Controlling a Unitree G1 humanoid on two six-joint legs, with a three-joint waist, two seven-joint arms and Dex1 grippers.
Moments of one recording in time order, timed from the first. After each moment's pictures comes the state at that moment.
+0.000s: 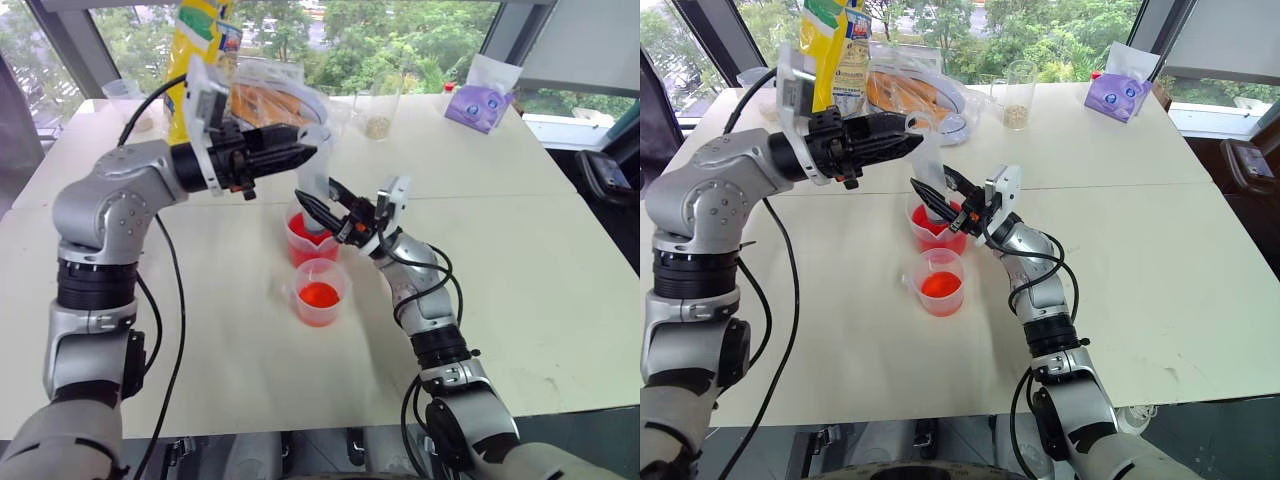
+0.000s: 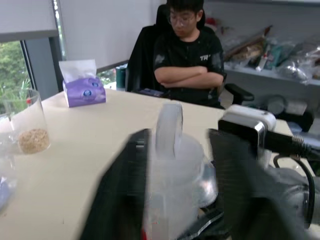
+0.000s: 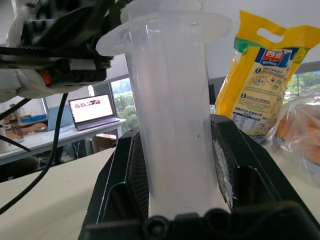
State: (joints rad) left arm -0.88 0.58 0.06 0.00 -0.70 0.71 -0.95; right arm -0.58 -0.03 0.06 0.30 0.33 -0.17 0.82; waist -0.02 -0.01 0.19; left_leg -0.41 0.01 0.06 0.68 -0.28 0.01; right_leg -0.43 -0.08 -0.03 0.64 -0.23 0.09
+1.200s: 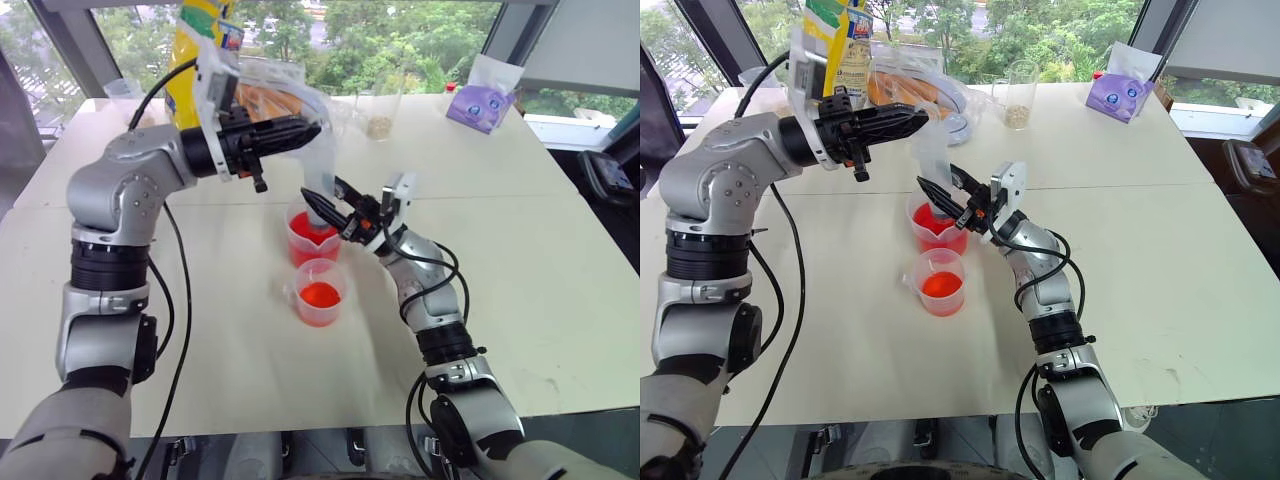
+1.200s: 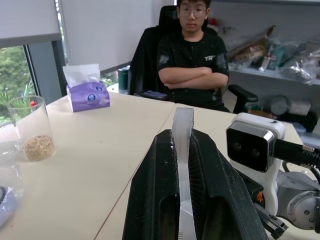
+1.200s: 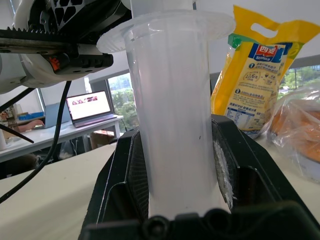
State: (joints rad) left arm -0.96 0.54 0.04 0.09 -0.63 0.69 -0.98; right arm -0.59 -0.06 0.05 0.30 0.34 -0.13 0.82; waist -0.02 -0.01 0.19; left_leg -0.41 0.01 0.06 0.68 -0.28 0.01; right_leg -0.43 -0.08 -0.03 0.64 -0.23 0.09
